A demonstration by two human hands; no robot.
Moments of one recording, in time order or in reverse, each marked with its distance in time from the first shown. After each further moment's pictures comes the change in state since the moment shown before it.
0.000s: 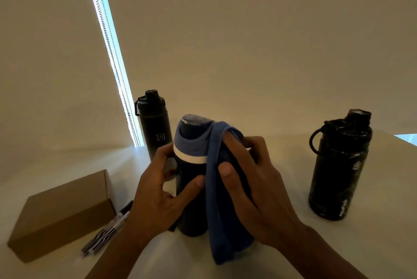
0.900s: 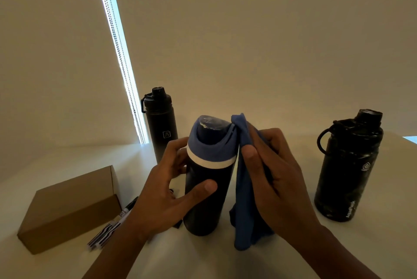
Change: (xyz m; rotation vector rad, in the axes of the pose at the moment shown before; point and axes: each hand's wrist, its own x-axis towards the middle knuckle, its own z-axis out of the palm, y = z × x) left_hand 0.002 0.011 -0.009 -0.062 -0.171 -0.001; right_hand 0.007 -0.005 -0.007 0.250 0.143 0.066
